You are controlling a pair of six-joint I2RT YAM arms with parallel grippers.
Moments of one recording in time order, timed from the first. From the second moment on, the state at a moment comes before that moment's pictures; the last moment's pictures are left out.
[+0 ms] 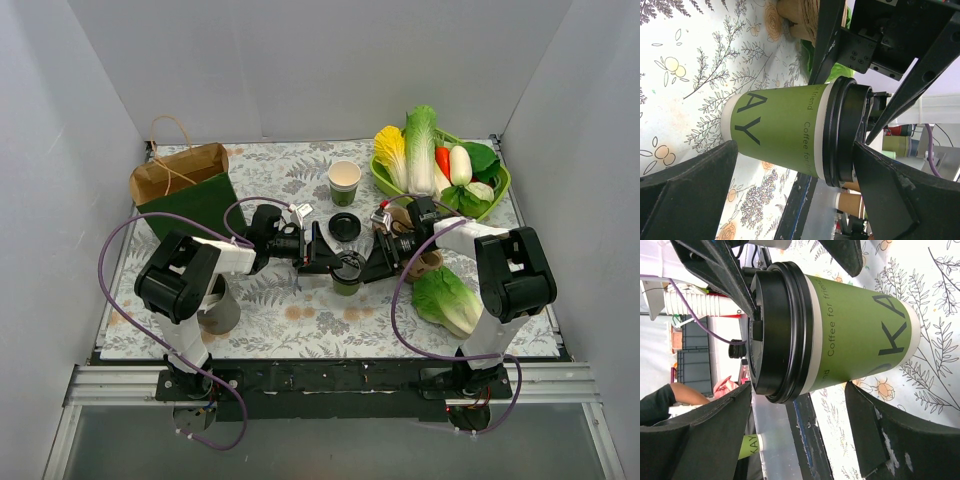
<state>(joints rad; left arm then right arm) -0.48 1.81 0.80 0.47 0.94 -0.82 0.30 1.74 0.95 -0.50 -1.24 -0.02</state>
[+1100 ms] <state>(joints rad) -0.48 1.83 0.82 0.47 0.95 -0.82 0.25 1.76 0.95 -0.51 -1.35 -0.08</state>
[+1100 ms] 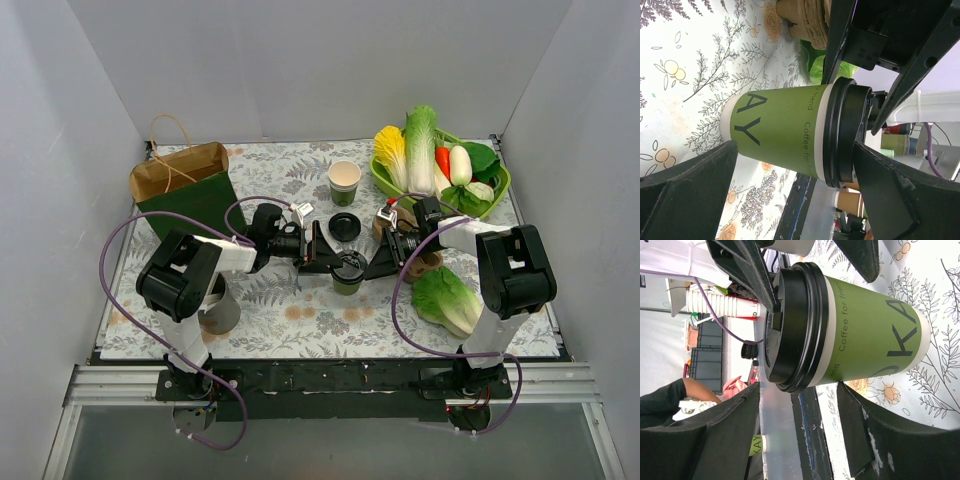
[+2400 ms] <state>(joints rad) -0.47 1.83 0.83 0.46 0.95 -0.82 0.23 1.83 0.86 -0.36 -1.38 0.29</state>
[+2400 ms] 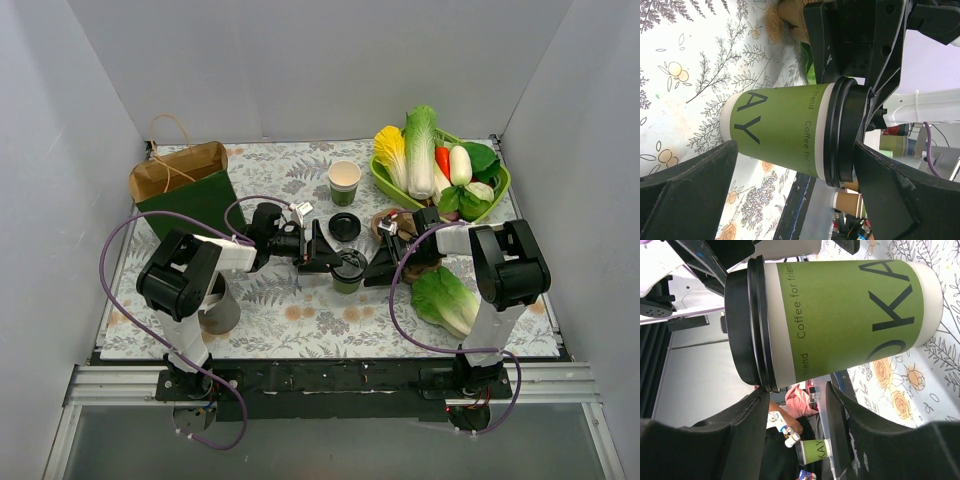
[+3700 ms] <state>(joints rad) -0.42 1.88 0.89 0.44 1.00 -0.85 0.23 1.75 1.06 -0.50 -1.14 0.10</state>
